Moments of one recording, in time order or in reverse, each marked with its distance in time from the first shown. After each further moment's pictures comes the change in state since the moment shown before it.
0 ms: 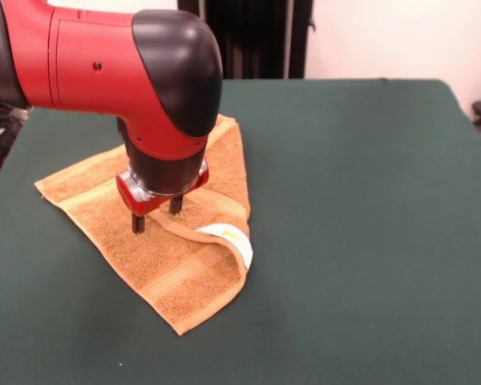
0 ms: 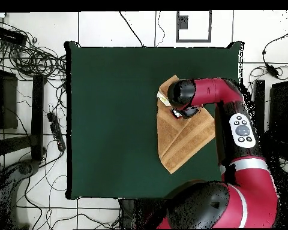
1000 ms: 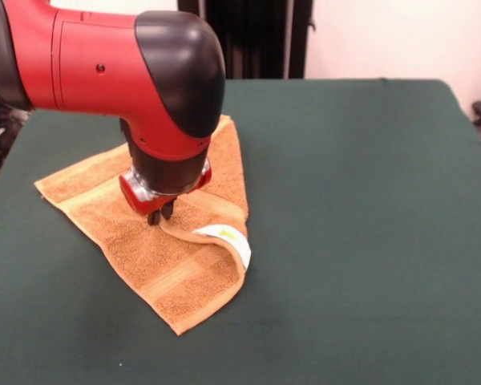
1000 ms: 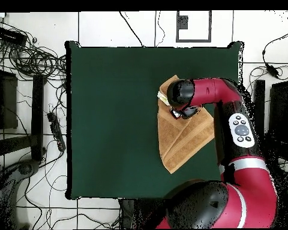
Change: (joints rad) arm 0.003 0.002 0.000 0.001 0.005 0.008 0.000
